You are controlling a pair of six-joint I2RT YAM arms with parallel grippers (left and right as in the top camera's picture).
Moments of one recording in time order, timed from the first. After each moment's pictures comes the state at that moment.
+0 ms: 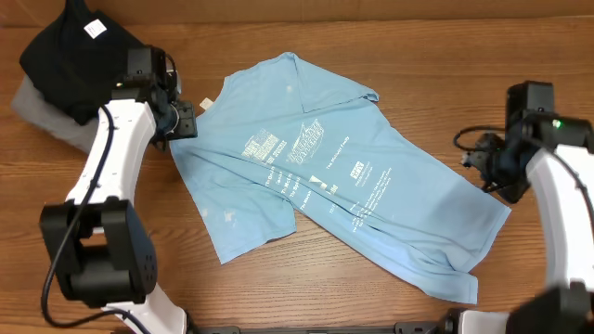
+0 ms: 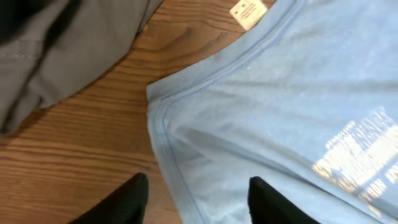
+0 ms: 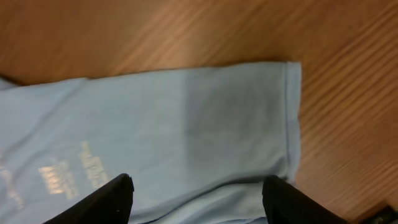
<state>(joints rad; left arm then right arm) 0.05 1.85 1.49 -0.89 -0.02 -0.09 -0.18 1.52 1.30 -1.21 0.07 0.59</state>
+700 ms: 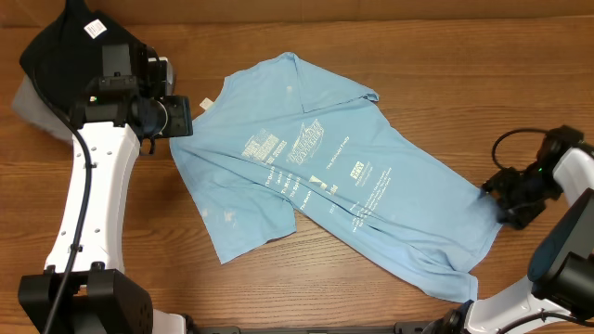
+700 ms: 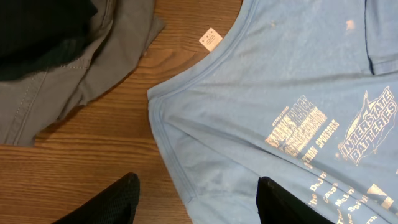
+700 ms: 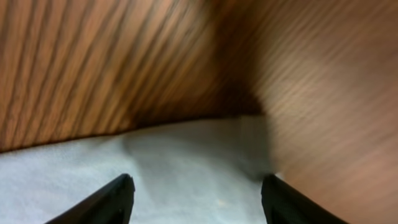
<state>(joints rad) 0.05 1.63 1.49 -0.97 0.04 -0.05 -0.52 1.83 1.13 -0.95 -0.13 0.42</state>
